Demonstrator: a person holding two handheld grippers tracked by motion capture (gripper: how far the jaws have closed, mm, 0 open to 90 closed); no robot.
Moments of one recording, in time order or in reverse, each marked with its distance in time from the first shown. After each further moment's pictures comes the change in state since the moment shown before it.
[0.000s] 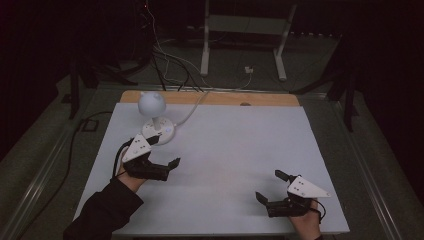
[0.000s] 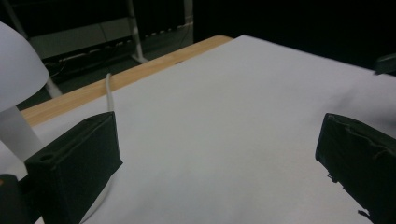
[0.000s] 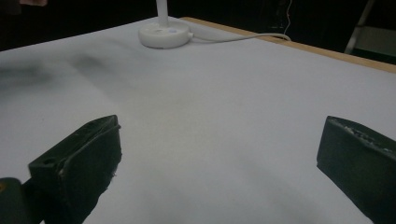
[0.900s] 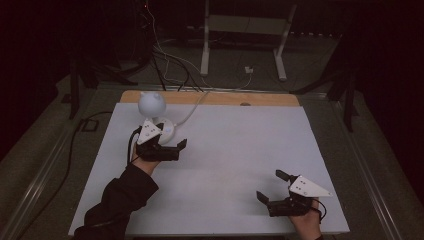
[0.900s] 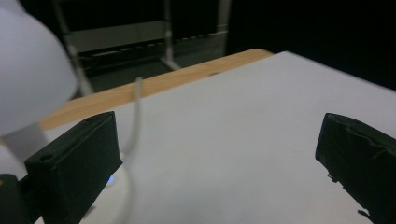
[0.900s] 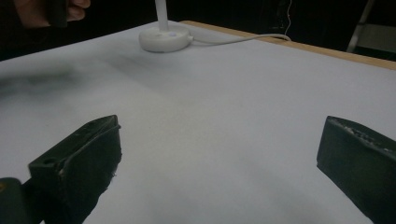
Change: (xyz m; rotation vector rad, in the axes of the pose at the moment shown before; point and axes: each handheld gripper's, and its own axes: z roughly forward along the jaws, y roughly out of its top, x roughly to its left) left arm 0.019 0.006 0.047 -0.035 0.140 -0.102; right arm -0.002 -0.001 -0.001 -0.011 0.007 0.030
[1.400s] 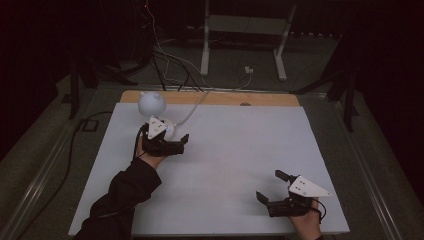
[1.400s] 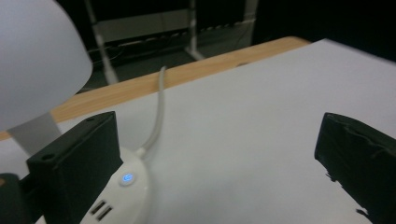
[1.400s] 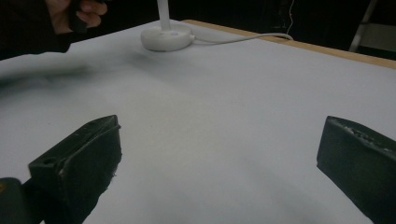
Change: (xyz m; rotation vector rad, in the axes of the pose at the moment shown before) left arm 0.004 -0.005 0.028 0.056 0.101 0.000; right arm 0.000 0.000 0.000 0.002 0.007 0.000
